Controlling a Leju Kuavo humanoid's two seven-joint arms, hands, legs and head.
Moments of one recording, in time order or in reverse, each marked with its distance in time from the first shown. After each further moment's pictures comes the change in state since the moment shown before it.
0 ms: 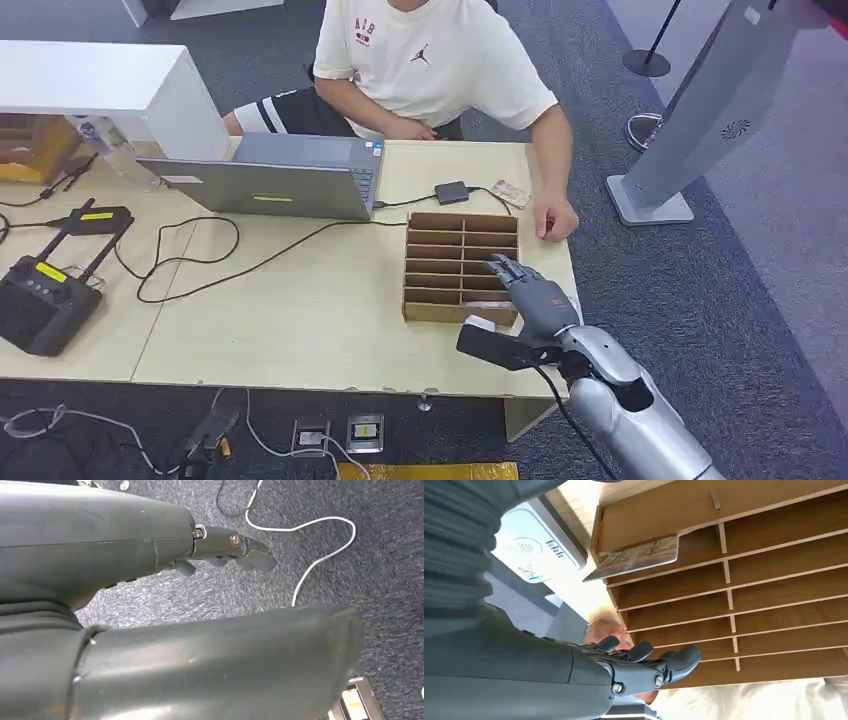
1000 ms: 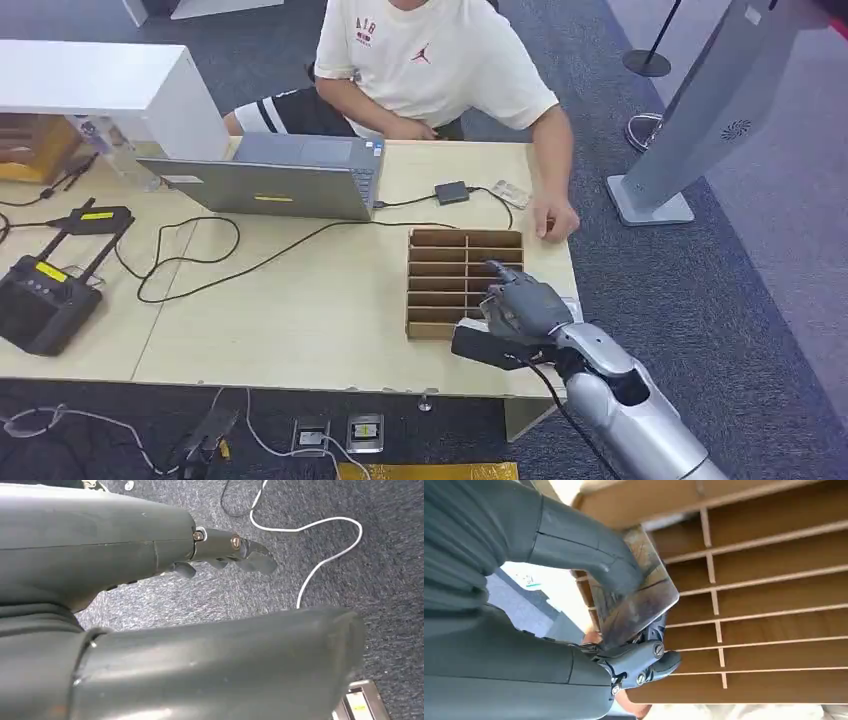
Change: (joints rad) left arm 0.005 0.003 0.000 -0.001 0.007 -0.003 0.010; right arm -0.025 0.008 0.014 0.021 0.003 0.086 0.012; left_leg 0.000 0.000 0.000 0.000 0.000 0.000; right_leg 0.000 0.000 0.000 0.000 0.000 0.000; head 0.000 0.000
